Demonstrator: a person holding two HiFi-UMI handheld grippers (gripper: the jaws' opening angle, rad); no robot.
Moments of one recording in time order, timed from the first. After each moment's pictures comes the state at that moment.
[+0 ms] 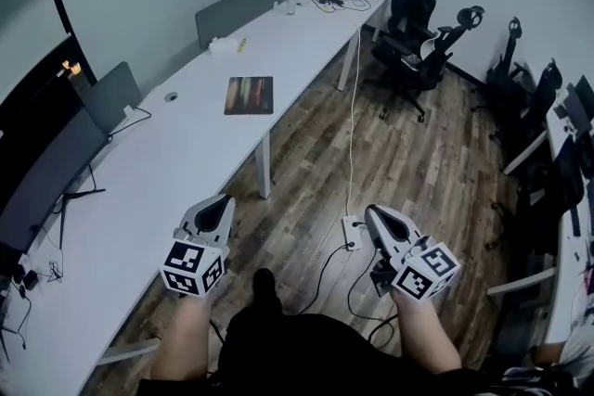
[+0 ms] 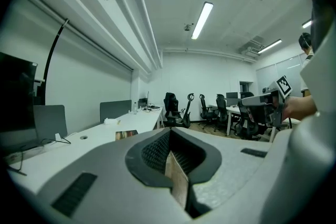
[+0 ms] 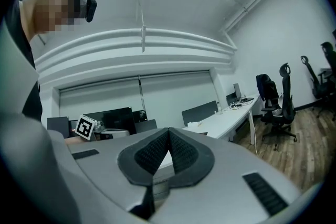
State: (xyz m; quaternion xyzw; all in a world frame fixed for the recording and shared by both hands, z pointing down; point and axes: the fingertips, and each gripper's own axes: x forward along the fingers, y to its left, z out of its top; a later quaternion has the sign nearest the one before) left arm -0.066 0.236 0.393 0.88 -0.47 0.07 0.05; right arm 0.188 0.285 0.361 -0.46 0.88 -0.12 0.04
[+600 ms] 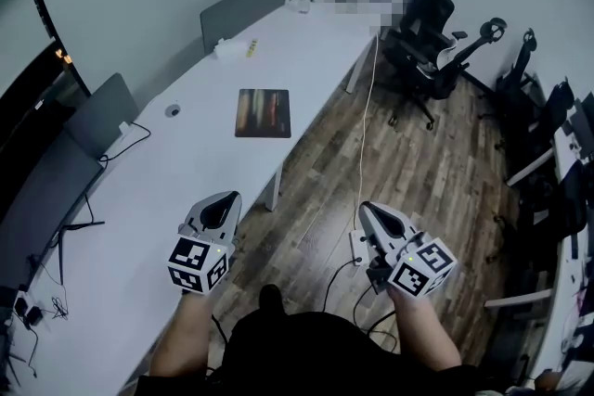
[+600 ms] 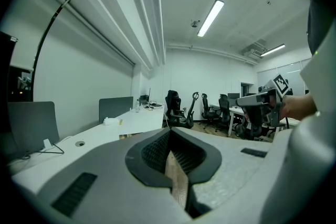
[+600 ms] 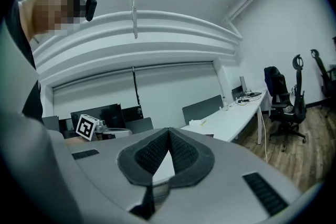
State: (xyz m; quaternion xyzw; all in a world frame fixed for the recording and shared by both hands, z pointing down) left arm -0.121 0.066 0.402 0.89 -0.45 0.07 0.07; right arm 0.106 0.108 0.362 -0.44 0.89 -0.13 0.01
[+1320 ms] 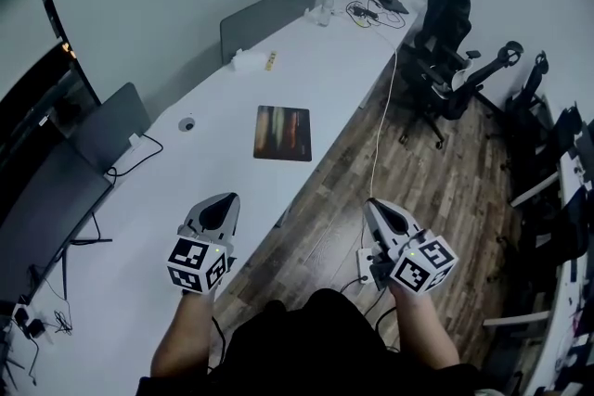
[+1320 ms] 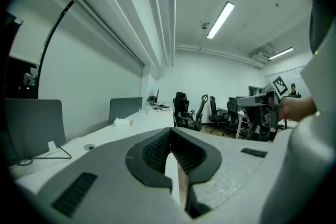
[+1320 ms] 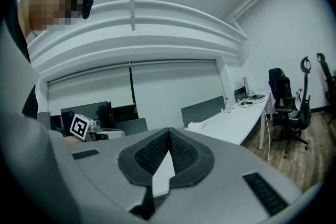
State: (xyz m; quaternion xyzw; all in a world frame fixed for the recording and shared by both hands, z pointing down) left arm -0.189 -0.010 0.408 0.87 -0.48 0.06 0.09; right arm 0.056 0.013 0.361 -0.45 0.89 -0.12 0.00
